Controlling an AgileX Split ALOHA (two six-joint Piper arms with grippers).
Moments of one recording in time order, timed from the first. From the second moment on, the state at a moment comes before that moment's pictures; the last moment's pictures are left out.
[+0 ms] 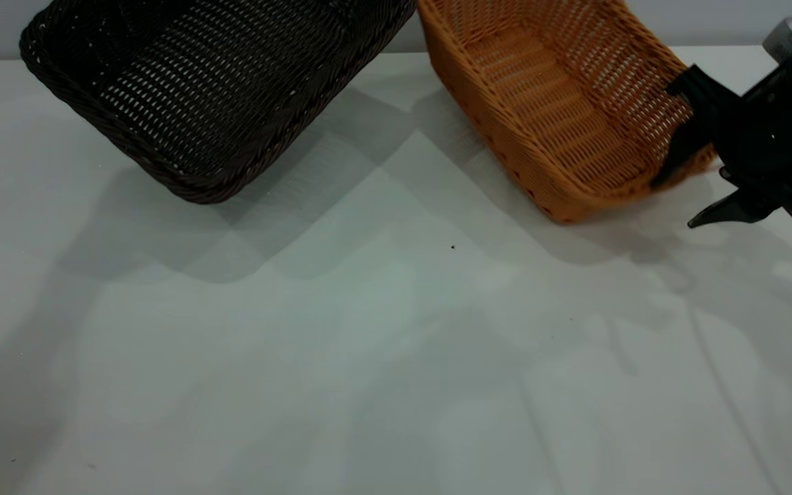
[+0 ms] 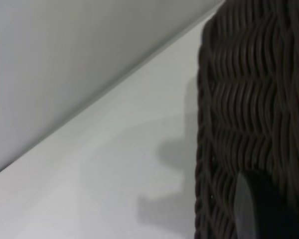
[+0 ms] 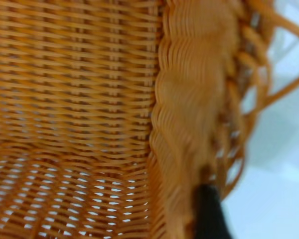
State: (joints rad) left arm -0.19 2.25 -1.79 -0.11 0.40 0.54; right arm 0.07 2.12 -0.91 1.46 0.18 -0.49
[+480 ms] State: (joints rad) left arm -0.19 2.25 -1.79 -0.11 0.40 0.54; right arm 0.07 2.13 -1.07 1.51 0.25 -0.56
